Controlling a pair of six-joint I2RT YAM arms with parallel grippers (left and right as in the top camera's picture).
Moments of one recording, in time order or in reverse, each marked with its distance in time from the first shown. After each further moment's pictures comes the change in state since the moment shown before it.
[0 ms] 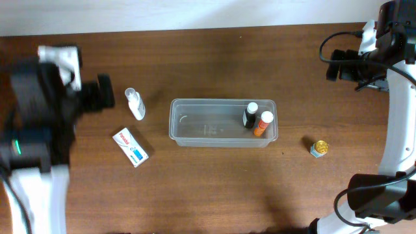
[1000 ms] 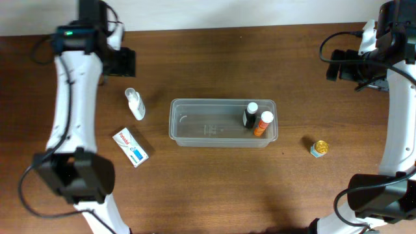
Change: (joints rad) left arm -0.087 0.743 0.512 -0.292 0.011 0.026; right arm 0.000 0.000 0.001 0.001 0.000 0.000
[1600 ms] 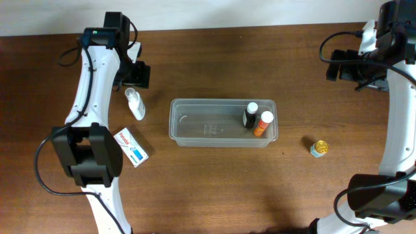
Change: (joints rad) left arm -0.022 0.155 0.000 -0.048 0.005 0.000; right arm 0.000 0.000 0.000 0.000 0.000 0.000
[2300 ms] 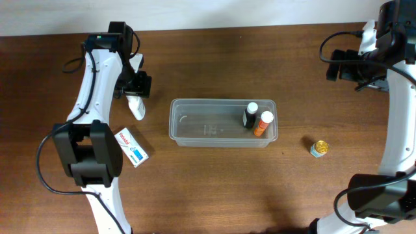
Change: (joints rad) left arm 0.000 0.000 -0.086 -0.021 0.002 0.000; right arm 0.000 0.000 0.000 0.000 0.000 0.000
